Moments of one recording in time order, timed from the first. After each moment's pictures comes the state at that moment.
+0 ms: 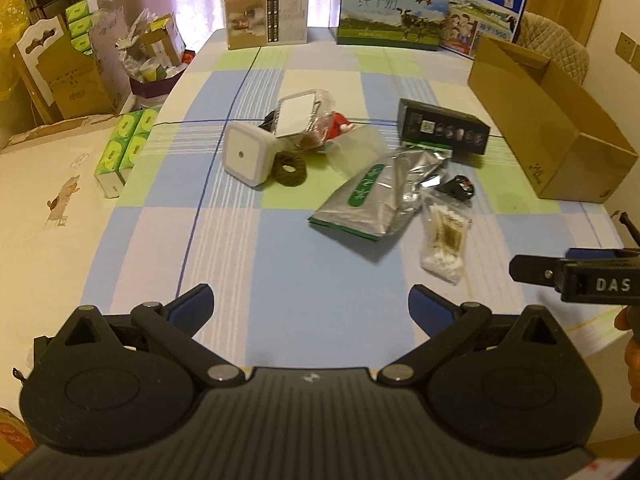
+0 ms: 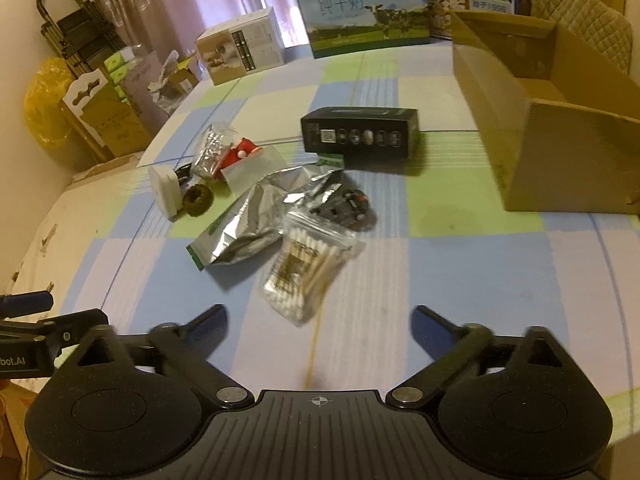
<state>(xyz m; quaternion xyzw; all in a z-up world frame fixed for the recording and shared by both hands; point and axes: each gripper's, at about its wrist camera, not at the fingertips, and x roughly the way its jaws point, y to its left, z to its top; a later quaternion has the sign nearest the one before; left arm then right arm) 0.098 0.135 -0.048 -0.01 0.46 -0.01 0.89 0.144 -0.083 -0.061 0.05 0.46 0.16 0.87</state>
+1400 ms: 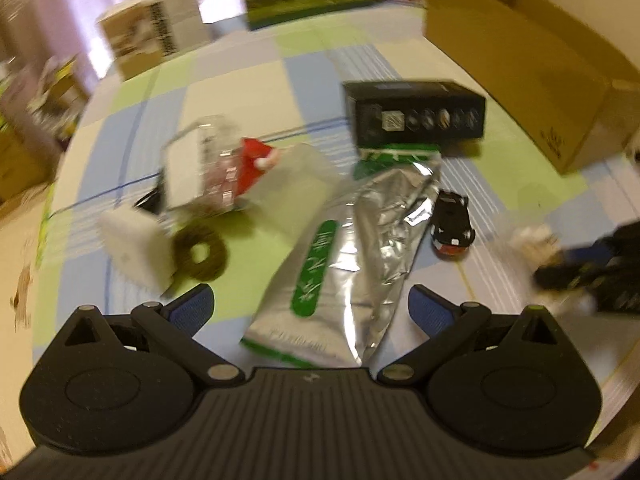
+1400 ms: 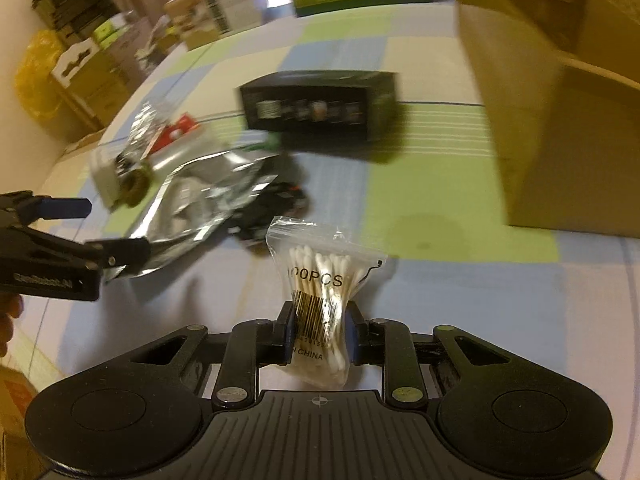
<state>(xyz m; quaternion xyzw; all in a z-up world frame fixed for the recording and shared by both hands) 0.235 0.069 -0.113 0.11 0.47 -0.10 0.87 0.223 -0.135 -0.112 0.04 0.51 0.18 0.84</state>
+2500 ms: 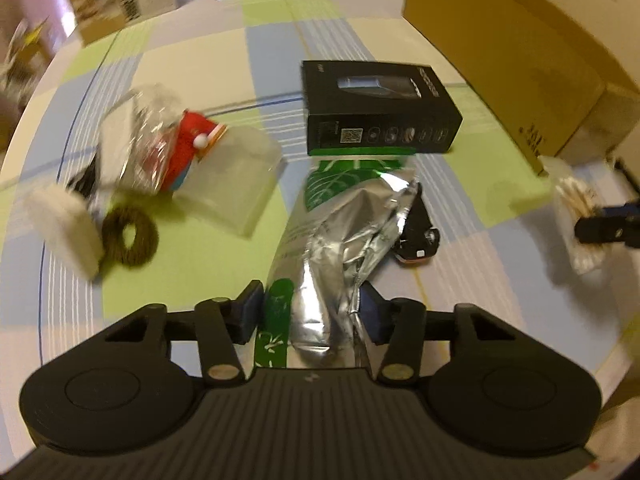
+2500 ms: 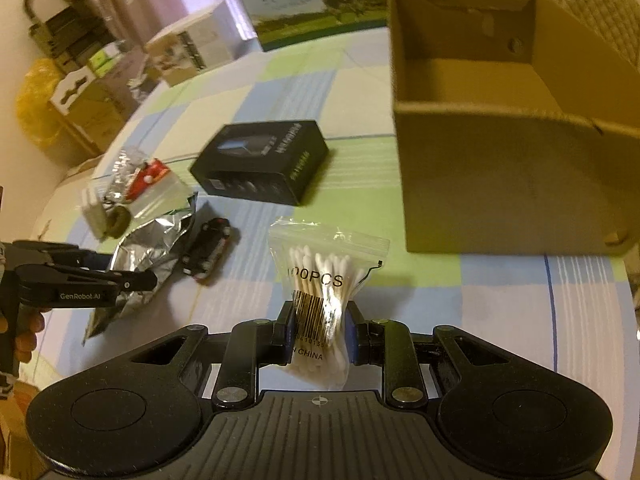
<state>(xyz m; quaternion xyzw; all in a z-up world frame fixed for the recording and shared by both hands) 0.247 0.056 -0.126 0.04 0.52 -0.12 0.85 0.231 -0.206 -0.073 0.05 0.49 0.19 0.85</state>
